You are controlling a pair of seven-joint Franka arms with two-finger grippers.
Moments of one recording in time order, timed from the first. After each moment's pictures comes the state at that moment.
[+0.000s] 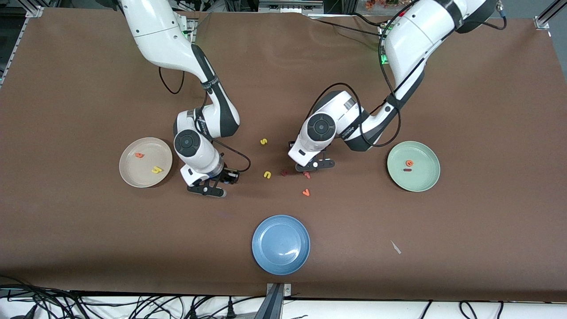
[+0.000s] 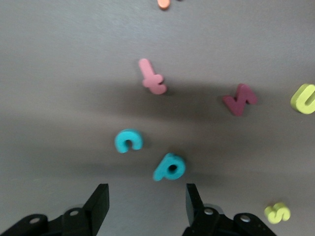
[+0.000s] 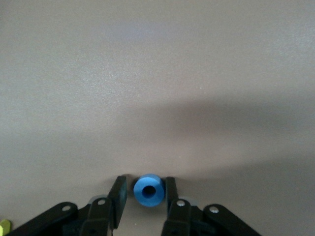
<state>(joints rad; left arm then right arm) -0.25 0.81 -0.52 -1.54 0.21 2.14 -0.96 0.67 0.75 -0.24 -1.68 0.35 2.47 0.41</state>
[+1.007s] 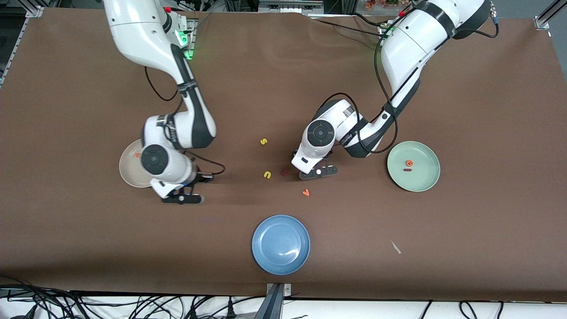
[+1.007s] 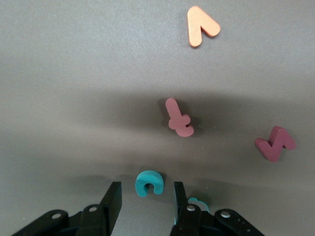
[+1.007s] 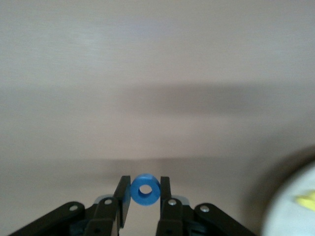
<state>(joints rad) -0.27 0.84 -0.47 -1.53 0.28 2.16 -0.98 0.65 0.71 -0.42 -1.58 0.34 2.10 0.11</state>
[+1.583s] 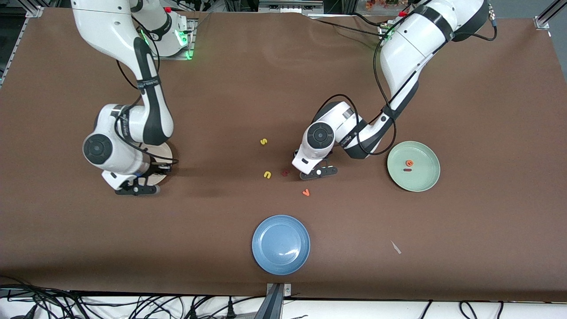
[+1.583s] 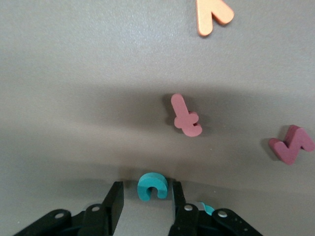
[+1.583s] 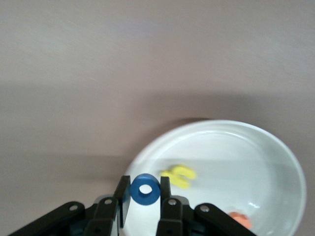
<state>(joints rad) -0.27 0.86 -0.47 -1.53 0.28 2.16 -0.98 0.64 0.56 -0.56 -1.90 0.34 2.27 -0.16</state>
